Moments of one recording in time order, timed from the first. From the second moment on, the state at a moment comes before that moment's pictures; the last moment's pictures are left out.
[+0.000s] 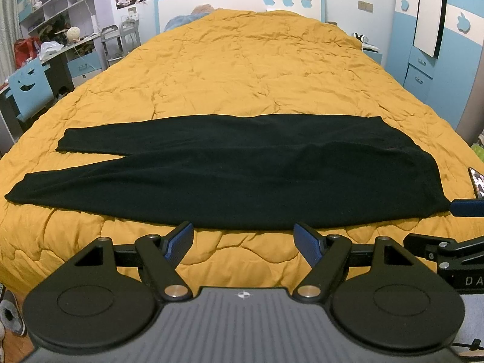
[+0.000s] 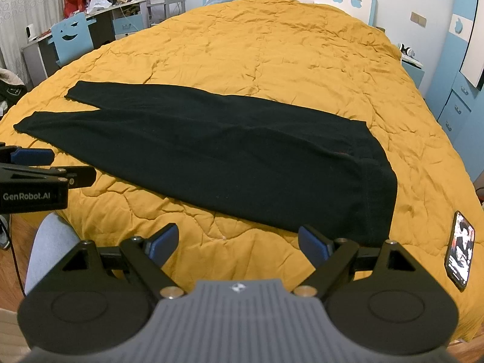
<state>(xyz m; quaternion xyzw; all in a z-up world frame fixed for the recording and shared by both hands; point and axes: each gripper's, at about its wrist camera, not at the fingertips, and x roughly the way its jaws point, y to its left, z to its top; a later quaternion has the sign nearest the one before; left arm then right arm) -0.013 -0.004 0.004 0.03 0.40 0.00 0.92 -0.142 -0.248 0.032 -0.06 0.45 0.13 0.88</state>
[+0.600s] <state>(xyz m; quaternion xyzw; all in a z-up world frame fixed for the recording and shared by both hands) 0.013 0.035 -0.002 0.09 0.36 -0.01 0.93 -0.099 -0.281 0.007 -0.02 0.43 0.16 0.89</state>
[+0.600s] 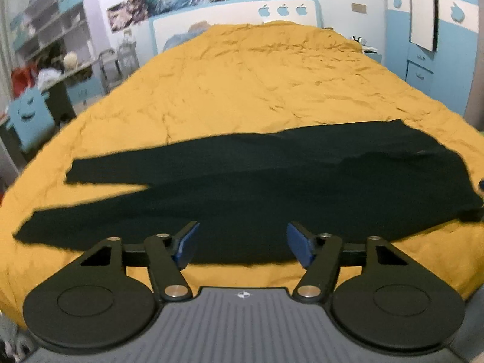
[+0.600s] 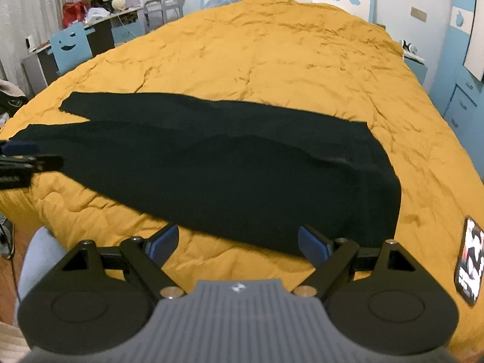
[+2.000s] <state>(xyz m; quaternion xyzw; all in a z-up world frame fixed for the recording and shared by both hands) 0.083 0.210 -0.105 0.33 0.40 0.18 0.84 -0.066 -0.333 -0.070 -0.33 0.44 0.18 0.81</state>
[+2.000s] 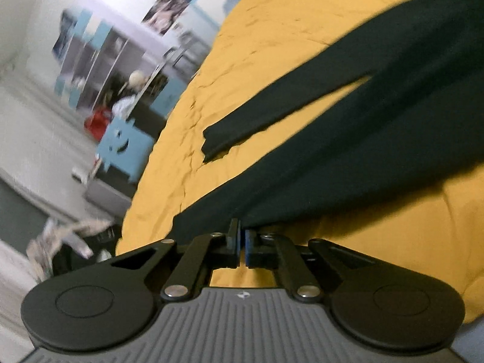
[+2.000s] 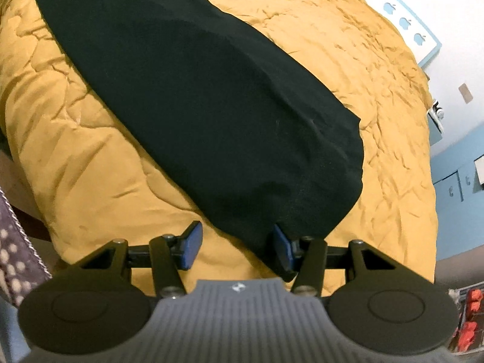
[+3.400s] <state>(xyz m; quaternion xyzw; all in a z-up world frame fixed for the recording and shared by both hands) 0.332 0.193 -0.073 0.25 0.44 0.27 0.82 0.253 -0.357 -0.063 -0.21 0.44 0.12 0.86</state>
